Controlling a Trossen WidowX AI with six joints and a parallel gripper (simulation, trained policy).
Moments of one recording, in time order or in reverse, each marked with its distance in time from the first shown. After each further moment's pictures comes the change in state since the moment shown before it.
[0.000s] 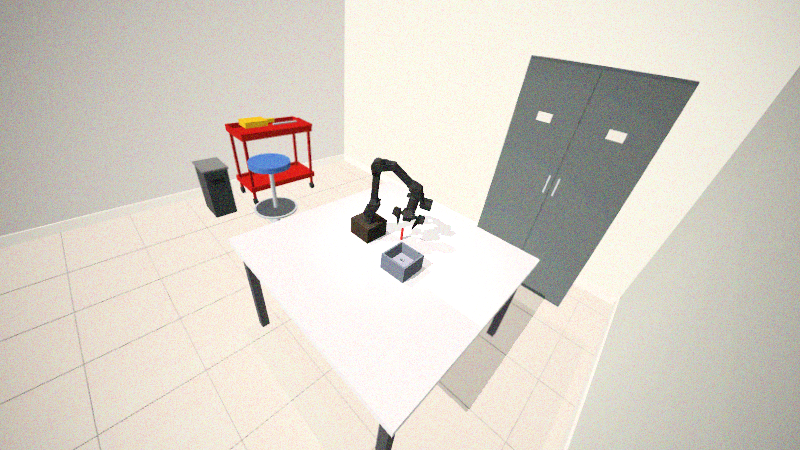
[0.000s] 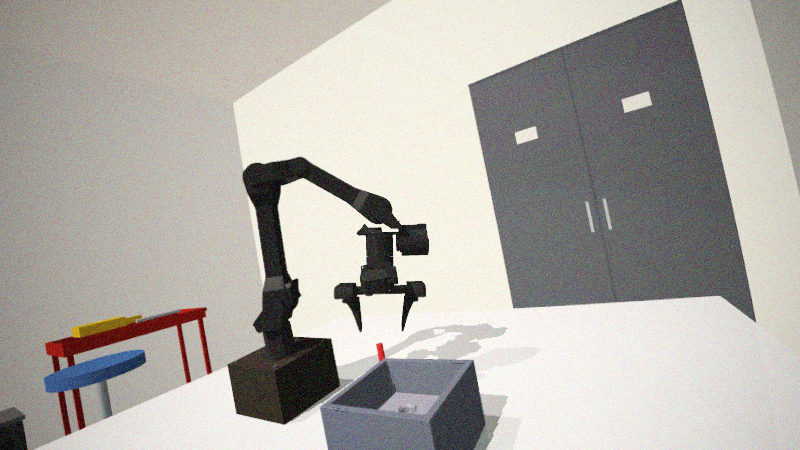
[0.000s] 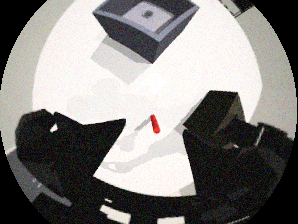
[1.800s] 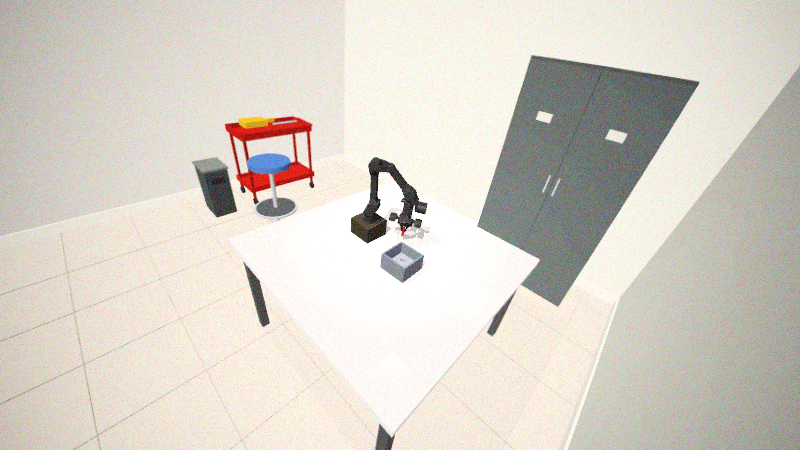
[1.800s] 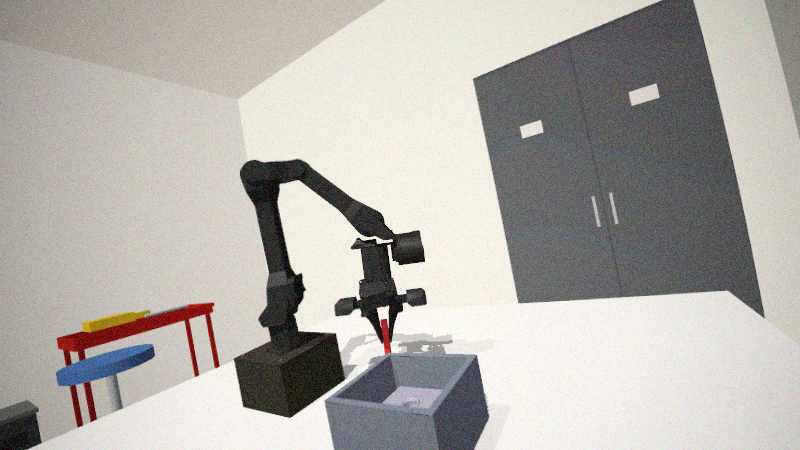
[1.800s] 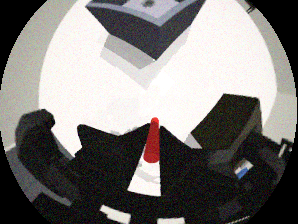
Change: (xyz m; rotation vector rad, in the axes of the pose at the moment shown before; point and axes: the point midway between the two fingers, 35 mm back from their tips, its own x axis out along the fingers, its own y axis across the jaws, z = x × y) arm 0.034 -0.003 0.004 -0.014 0.012 0.102
